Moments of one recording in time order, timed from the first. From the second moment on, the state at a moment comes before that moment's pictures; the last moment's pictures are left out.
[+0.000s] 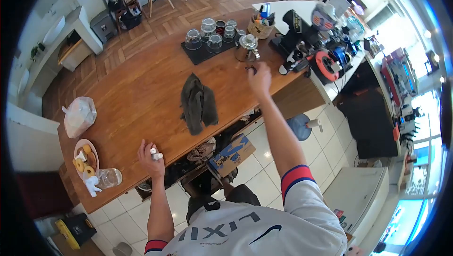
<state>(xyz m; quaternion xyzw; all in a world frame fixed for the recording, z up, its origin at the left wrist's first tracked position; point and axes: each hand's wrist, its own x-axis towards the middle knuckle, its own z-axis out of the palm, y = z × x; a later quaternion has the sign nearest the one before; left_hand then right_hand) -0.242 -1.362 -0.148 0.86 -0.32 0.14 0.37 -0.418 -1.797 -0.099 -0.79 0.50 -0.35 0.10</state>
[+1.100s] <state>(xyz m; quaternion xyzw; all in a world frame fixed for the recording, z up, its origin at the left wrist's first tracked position) -0.243 -1.360 -0.147 0.88 -0.29 0.16 0.35 -0.398 -1.725 -0.033 -0.83 0.33 -0.26 0.37</state>
